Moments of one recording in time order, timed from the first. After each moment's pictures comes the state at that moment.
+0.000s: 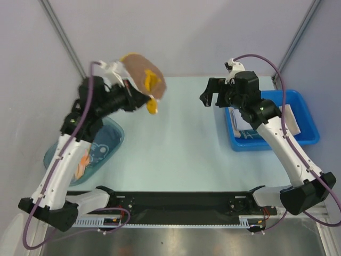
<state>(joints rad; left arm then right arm) -0.35 1.16 1.52 -0.62 0.35 -0.49 0.42 1.31 1.45 -0.55 -0.08 0.32</state>
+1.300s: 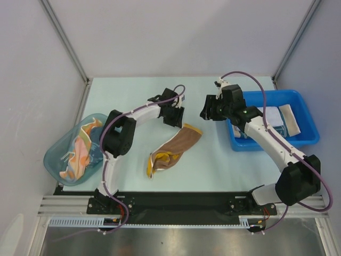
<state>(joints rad) -0.54 2.14 1.62 -0.48 0.22 -0.20 0.42 1.40 1.22 -0.46 -0.12 0.36</state>
